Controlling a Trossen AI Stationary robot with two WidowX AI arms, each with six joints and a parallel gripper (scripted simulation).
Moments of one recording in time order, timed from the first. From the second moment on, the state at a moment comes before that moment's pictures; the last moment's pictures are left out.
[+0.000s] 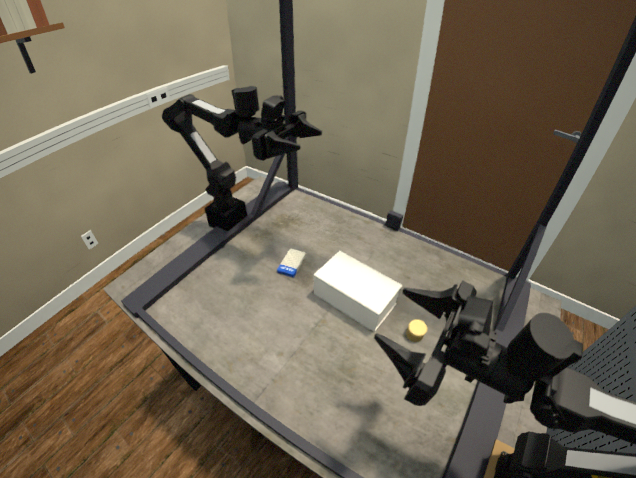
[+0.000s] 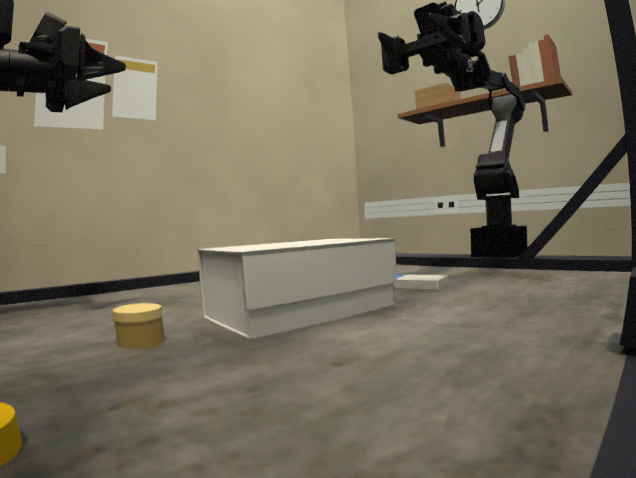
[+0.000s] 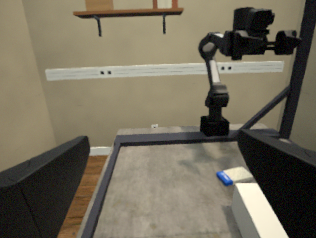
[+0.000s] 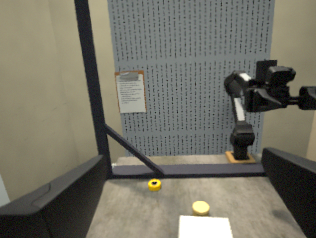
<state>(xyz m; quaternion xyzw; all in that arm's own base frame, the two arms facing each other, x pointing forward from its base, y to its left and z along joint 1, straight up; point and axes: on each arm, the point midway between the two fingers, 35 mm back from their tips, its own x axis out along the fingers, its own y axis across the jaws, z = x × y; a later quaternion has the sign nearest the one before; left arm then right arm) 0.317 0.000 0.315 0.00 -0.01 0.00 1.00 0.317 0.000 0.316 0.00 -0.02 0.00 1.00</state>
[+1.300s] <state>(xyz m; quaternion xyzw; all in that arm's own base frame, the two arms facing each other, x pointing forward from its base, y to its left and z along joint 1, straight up) 0.369 -0.120 0.205 -0.05 0.13 -0.03 0.99 0.464 -0.026 0.260 0.00 0.07 -0.03 1.00</state>
